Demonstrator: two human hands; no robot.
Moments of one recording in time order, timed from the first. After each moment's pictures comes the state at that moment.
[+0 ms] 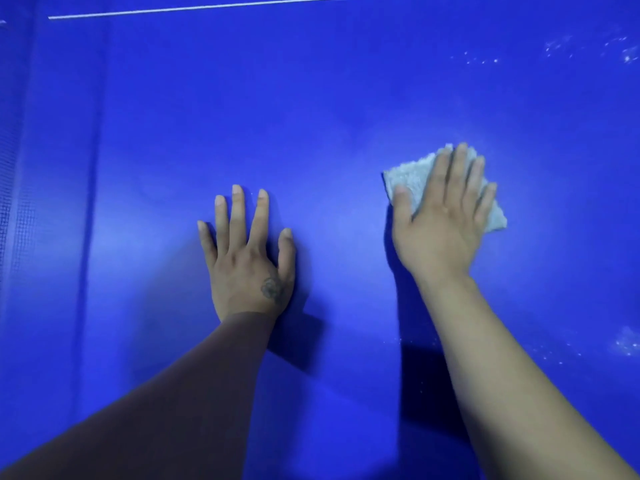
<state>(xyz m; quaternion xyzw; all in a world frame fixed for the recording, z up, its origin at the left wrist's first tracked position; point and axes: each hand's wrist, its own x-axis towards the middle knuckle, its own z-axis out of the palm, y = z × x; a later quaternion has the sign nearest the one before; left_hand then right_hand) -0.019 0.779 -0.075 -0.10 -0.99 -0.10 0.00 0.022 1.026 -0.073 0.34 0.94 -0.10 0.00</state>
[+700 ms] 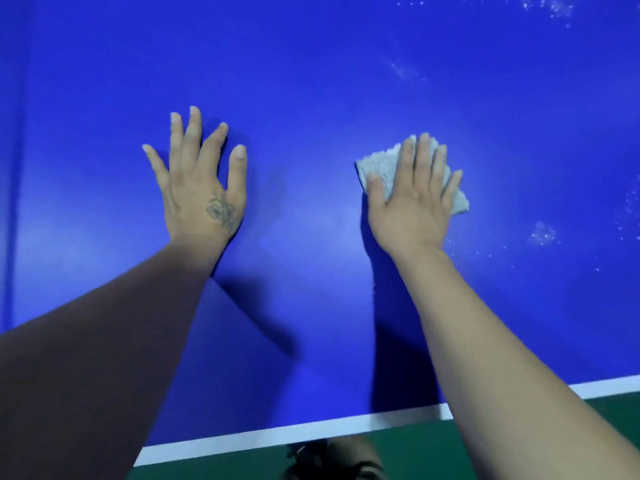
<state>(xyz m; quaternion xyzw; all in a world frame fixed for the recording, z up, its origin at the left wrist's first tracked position) -0.004 0.773 -0.066 -0.16 -0.96 -0.21 0.06 0.132 1.013 -0.068 0.35 0.93 -0.10 0.03</state>
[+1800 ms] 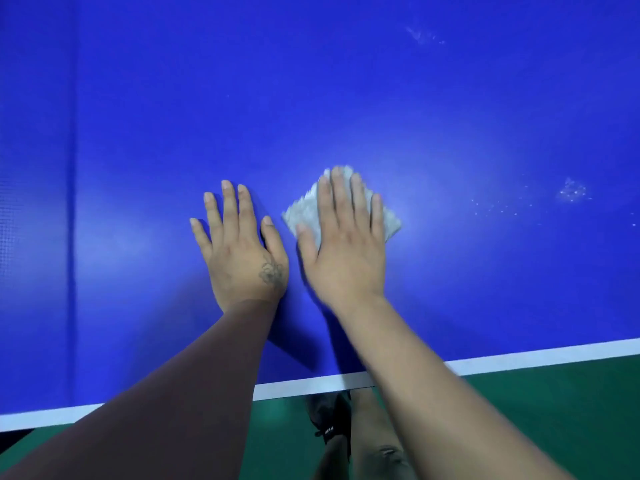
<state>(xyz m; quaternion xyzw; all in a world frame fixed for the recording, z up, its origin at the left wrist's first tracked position) 0.123 0.733 -0.079 -0.09 -0.99 -0.13 0.03 0.181 0.864 -0.064 0.21 0.97 -0.12 0.01</state>
